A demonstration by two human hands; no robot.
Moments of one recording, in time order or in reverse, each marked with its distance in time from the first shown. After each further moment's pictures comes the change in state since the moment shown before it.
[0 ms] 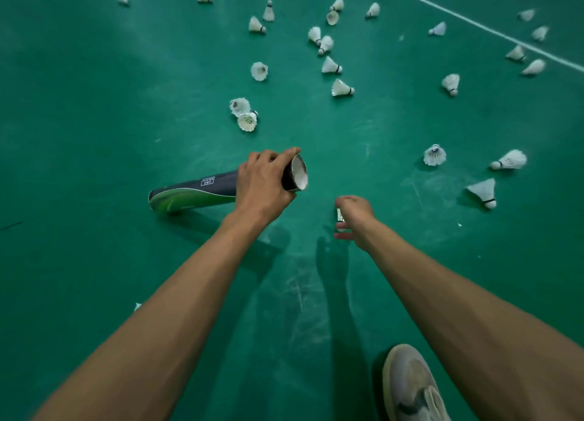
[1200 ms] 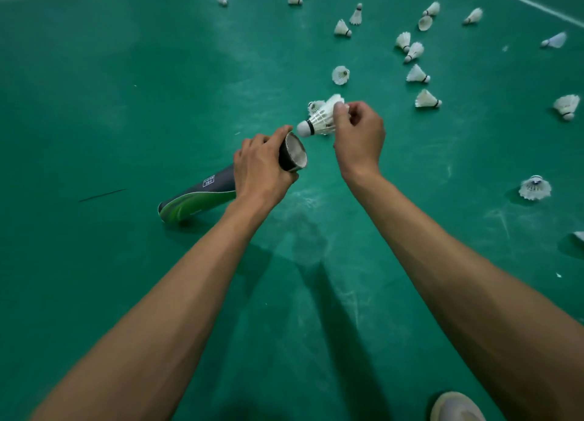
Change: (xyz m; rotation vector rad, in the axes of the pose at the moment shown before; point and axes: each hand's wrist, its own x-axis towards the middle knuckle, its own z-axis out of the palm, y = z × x) left_hand -0.010 -0.097 -0.072 0.029 0.185 -0.326; right_hand -0.060 -0.143 0.141 0.066 0.145 -0.906
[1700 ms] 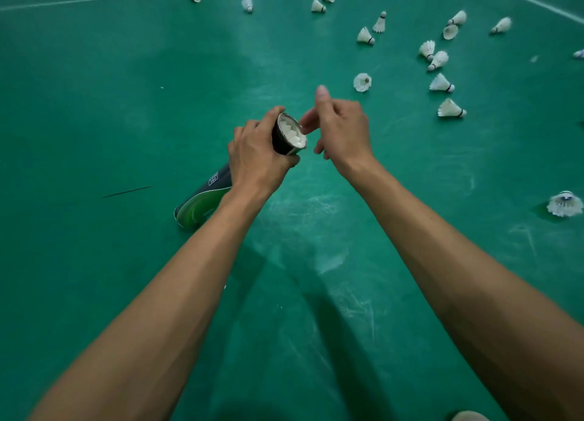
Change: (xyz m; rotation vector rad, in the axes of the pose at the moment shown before) left_hand 0.012 -0.022 -0.039 -0.119 0.129 -0.095; right_hand -0.022 -0.058 0.021 0.037 -0.433 -0.059
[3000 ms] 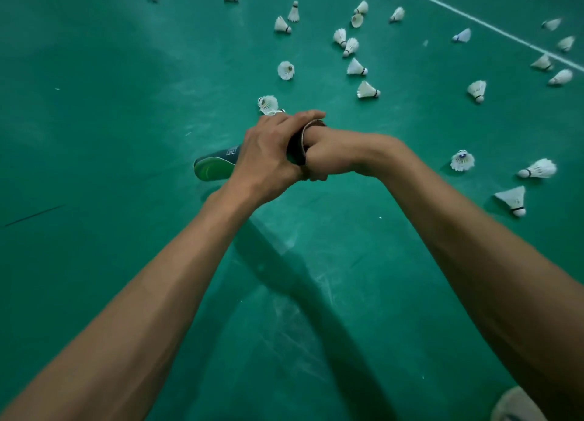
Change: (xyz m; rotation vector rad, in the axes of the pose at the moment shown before) left_hand -0.032 0.068 0.032 -0.278 -0.302 0.570; right_hand -0.042 0.001 -0.086 -0.566 -0.627 0.203
